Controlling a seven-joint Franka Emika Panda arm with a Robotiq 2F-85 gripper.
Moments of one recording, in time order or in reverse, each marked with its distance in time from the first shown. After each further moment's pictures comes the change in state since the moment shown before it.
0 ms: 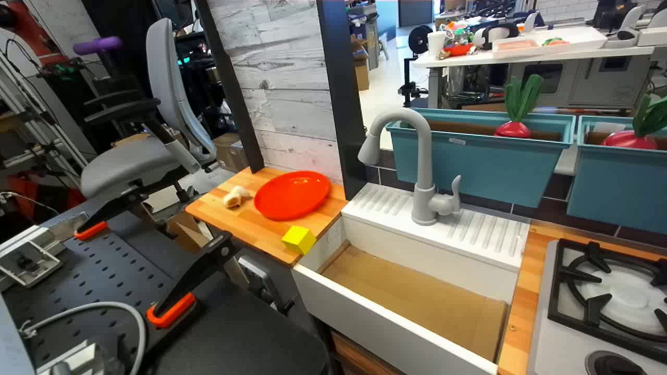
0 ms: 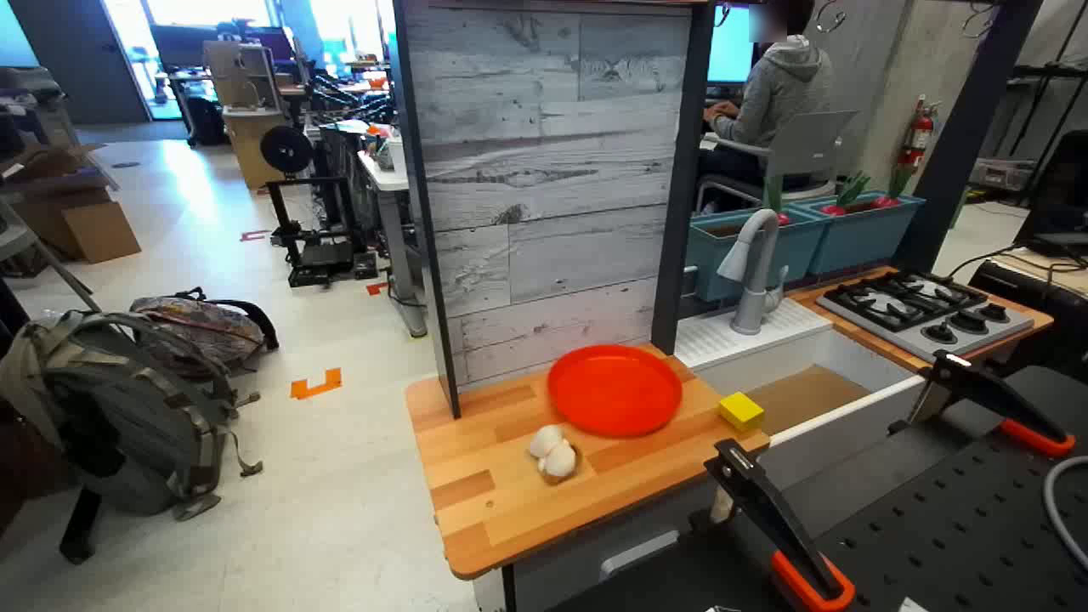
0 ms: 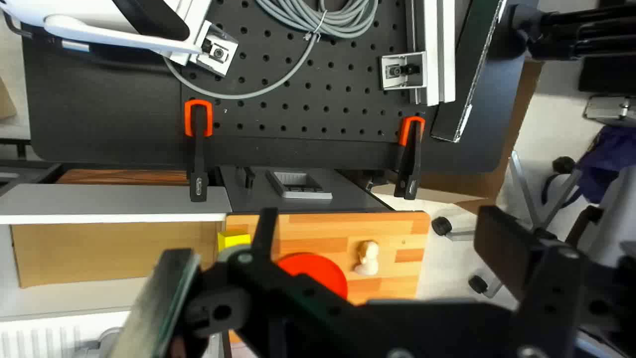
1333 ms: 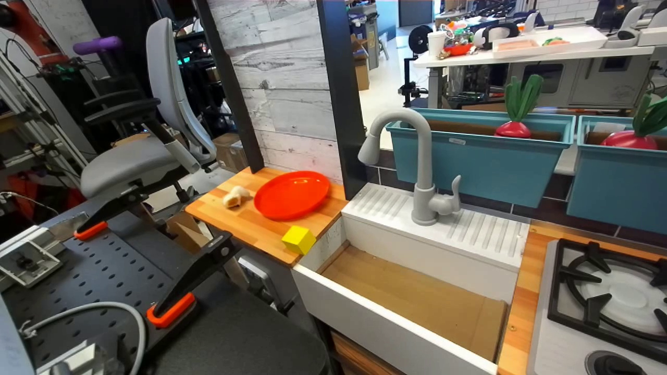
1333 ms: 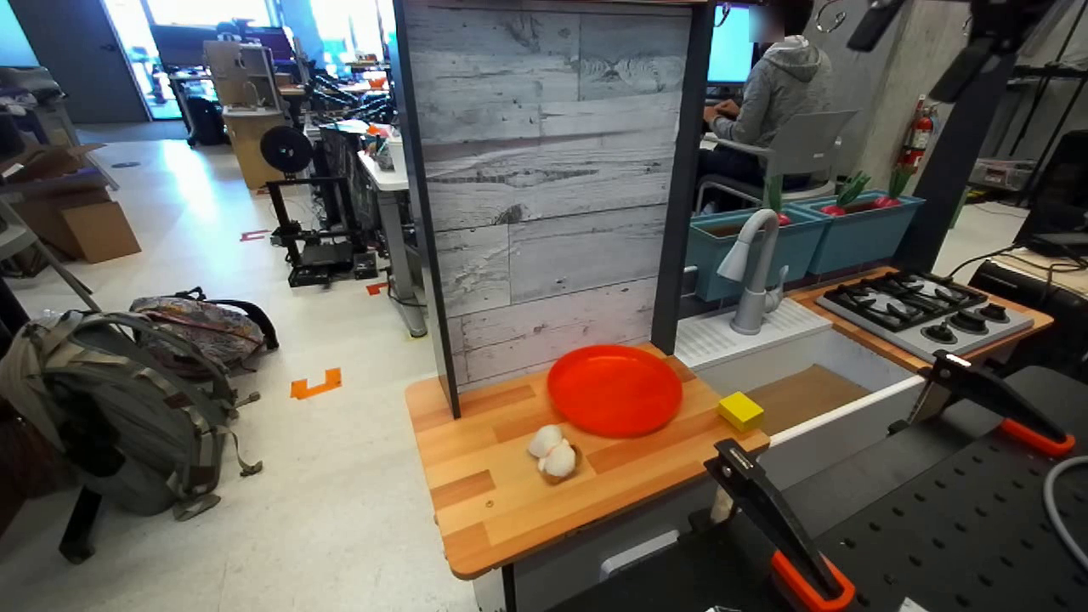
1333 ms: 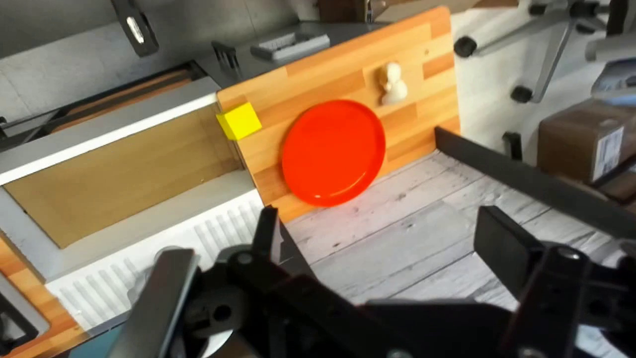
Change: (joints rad) arm 0.033 0.434 0.073 0.190 0.382 0.430 0.184
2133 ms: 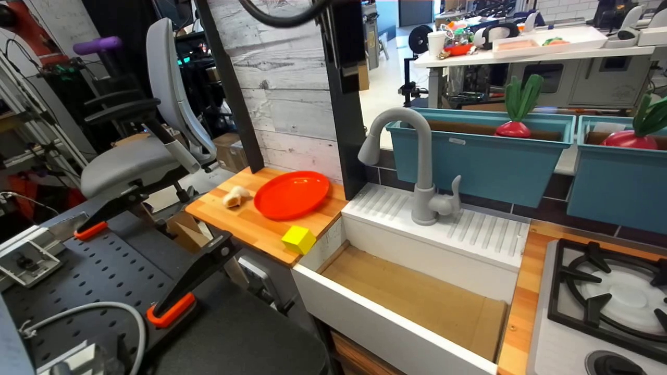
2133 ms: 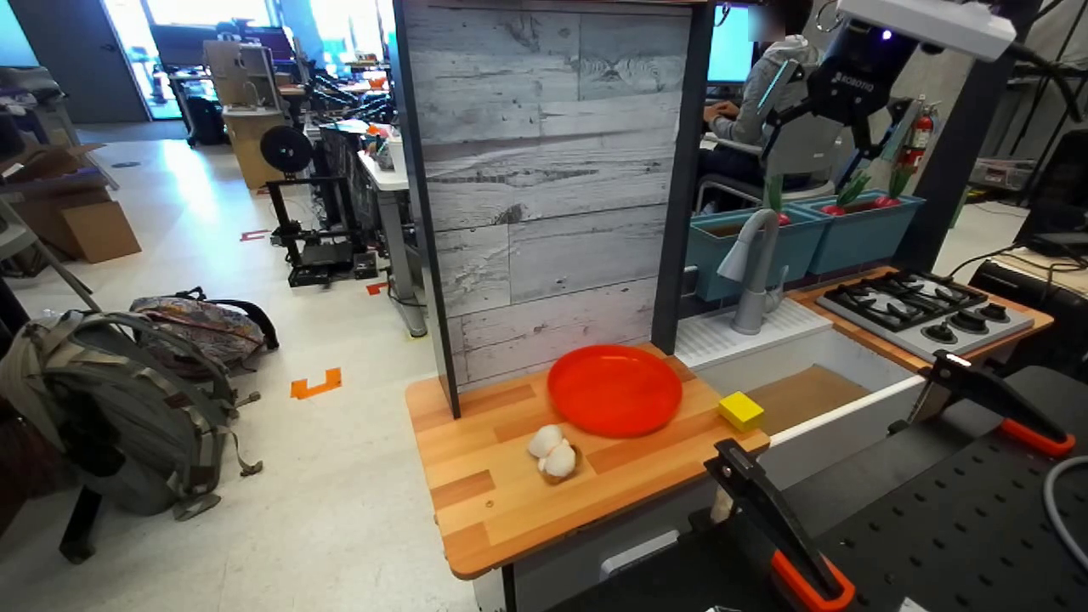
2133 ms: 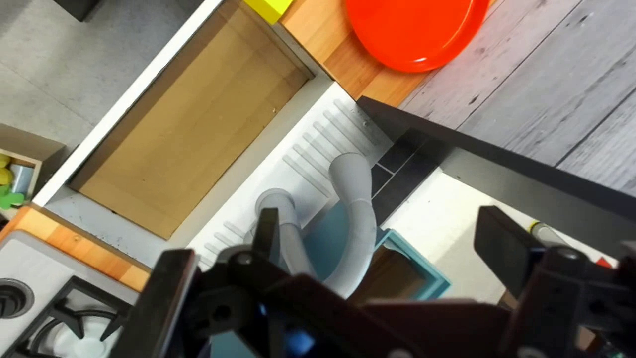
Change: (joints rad) arm -0.123 0.601 0.085 0.437 0.087 0.177 0.337
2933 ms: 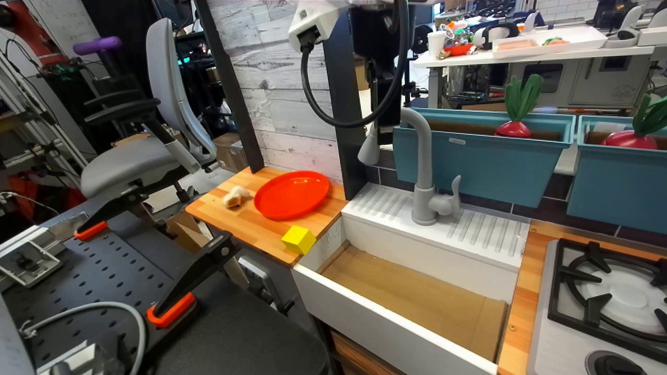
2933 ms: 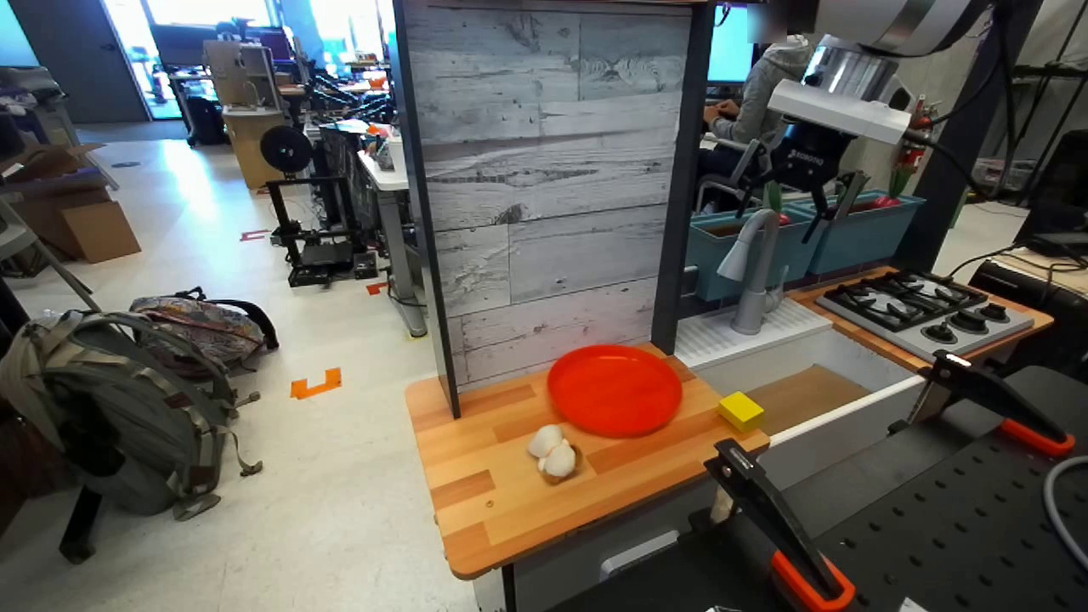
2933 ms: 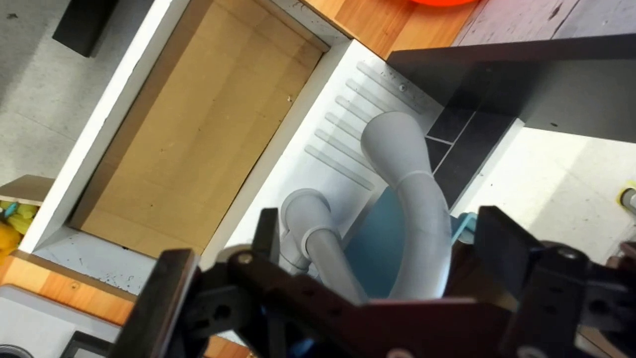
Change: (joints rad) arm -0.047 0.312 0.027 0.270 -0.010 -0.019 0.194
